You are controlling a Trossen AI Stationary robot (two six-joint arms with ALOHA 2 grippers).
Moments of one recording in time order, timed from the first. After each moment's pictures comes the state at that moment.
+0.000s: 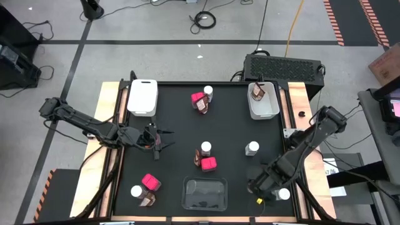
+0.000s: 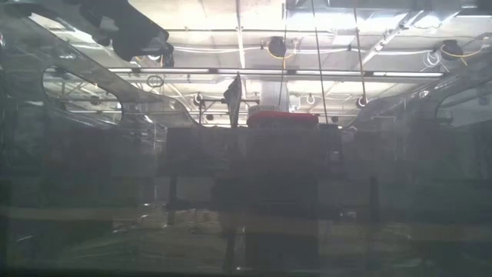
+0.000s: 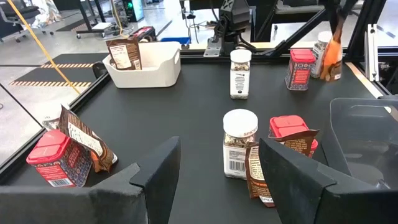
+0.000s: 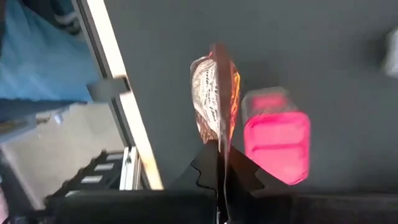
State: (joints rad) left arm -0.32 0.92 0.48 0.15 -0.45 -0.07; right arm 0.71 1.56 1.38 -1.23 -0.12 0.94
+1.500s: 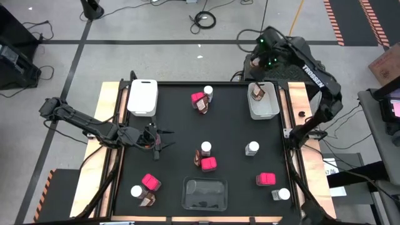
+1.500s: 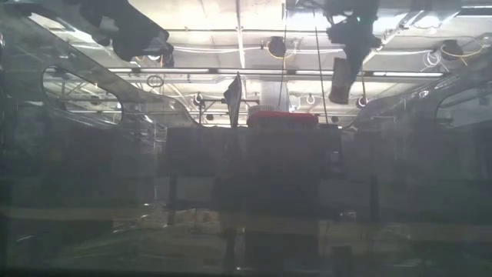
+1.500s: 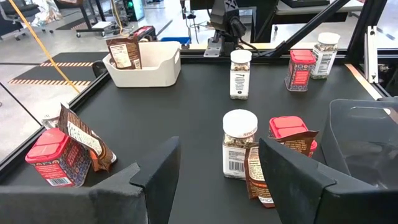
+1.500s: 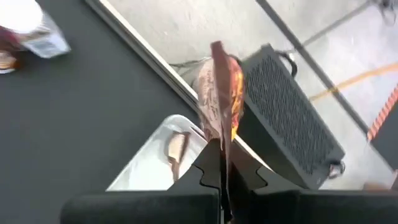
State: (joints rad) left arm -0.32 0.92 0.48 0.15 -0.45 -0.08; right arm -0.85 1.57 1.86 -1.39 0.26 -0.13
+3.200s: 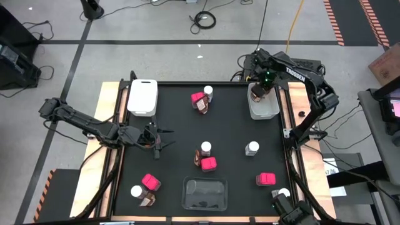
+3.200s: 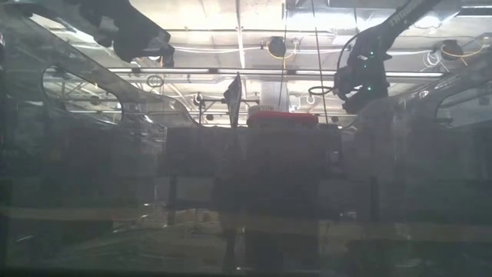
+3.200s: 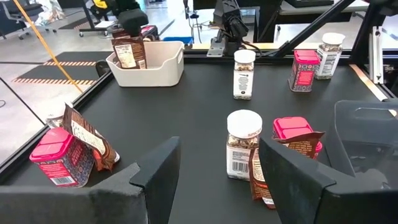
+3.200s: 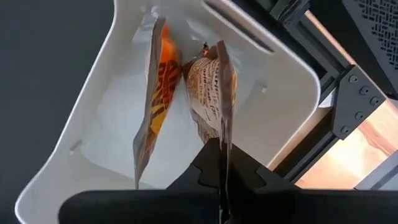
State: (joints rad) left arm -0.31 0.92 0.48 0.15 -0.44 -0.08; right arm -1.04 1.67 1.33 -1.21 0.13 -0.08
